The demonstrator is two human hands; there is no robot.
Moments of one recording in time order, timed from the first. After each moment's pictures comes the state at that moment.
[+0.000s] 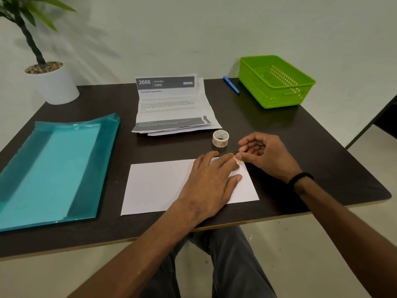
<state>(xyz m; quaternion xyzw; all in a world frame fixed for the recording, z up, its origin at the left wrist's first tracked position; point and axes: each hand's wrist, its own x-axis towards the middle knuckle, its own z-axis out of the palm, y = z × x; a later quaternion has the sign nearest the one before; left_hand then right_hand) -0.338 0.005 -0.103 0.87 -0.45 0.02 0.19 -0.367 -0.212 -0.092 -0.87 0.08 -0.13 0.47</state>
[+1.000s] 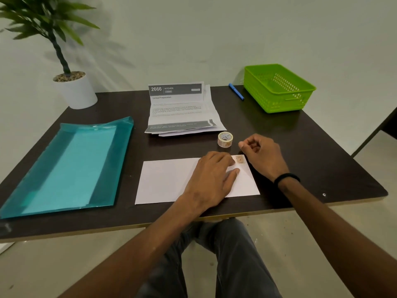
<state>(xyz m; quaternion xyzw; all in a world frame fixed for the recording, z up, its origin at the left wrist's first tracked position) -0.340 0.009 -0.103 0.87 -0.41 0.05 0.26 -0.362 -0.184 -0.094 -0.89 0.19 -0.21 0.35</state>
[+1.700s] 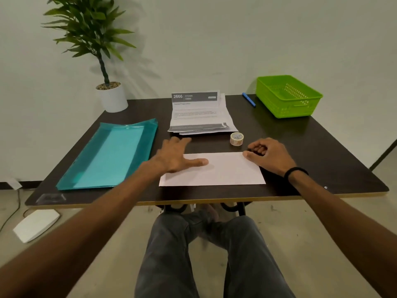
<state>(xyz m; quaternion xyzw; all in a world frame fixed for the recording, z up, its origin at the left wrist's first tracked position) -0.300 0.114 -0.038 0.97 -0.20 -0.11 0.13 -0.383 -0.184 -0.081 -0.92 0.12 -0.13 0.34</state>
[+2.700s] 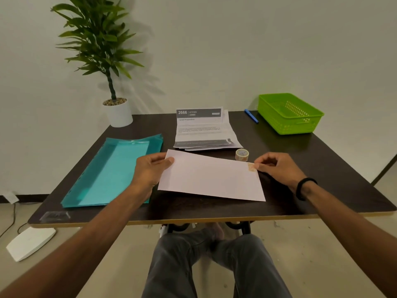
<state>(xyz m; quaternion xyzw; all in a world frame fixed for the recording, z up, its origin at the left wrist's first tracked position) -0.300 0.170 -0.048 0.75 0.01 -0.02 0.66 -0.380 -0.184 -0.070 -0.85 0.15 -0.11 0.50</state>
